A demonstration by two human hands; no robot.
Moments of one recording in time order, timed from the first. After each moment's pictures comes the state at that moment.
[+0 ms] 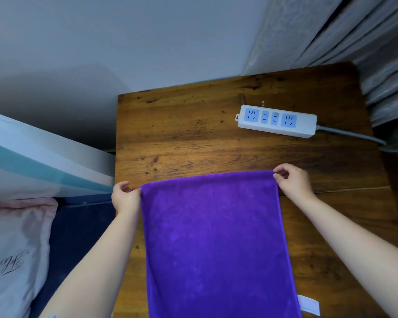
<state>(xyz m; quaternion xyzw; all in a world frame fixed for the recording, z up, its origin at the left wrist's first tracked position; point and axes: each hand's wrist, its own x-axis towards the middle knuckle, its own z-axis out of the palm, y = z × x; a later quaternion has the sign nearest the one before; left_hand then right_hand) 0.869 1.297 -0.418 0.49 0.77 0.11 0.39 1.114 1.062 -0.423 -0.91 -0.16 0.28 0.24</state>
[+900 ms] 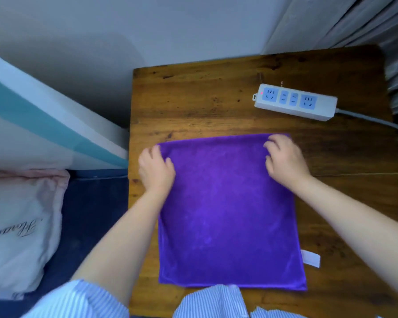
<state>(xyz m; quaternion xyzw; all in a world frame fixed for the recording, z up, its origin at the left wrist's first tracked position) 0.874 1.269 -0.405 0.79 0.58 -0.05 0.18 1.081 1.087 -0.411 -0.87 -0.47 0.10 0.09</state>
